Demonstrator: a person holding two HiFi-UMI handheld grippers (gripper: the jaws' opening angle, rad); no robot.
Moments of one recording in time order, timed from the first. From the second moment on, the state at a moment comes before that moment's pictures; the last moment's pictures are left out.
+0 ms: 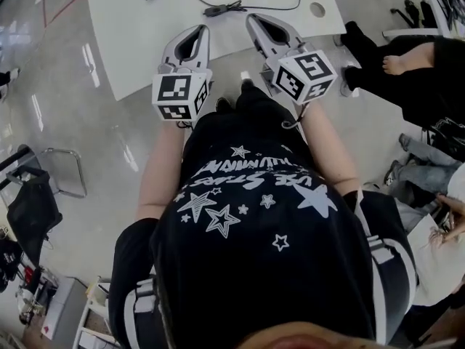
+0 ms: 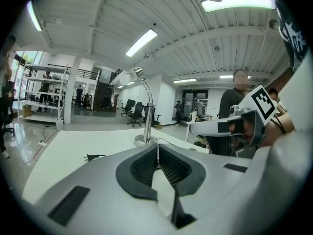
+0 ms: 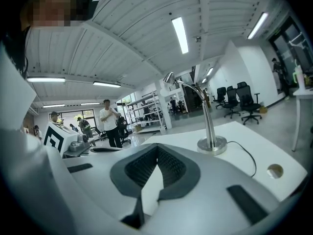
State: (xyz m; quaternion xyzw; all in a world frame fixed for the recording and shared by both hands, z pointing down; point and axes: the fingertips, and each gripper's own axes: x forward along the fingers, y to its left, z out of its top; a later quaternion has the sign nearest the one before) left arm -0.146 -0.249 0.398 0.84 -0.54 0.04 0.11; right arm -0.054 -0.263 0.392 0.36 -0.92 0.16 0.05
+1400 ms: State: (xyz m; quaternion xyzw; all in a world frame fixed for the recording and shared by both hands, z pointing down) left arm -0.122 -0.345 0.537 0.87 -0.40 0.29 0.05; right arm -0.099 -0.343 0.505 0.29 -0.92 0.23 0.16
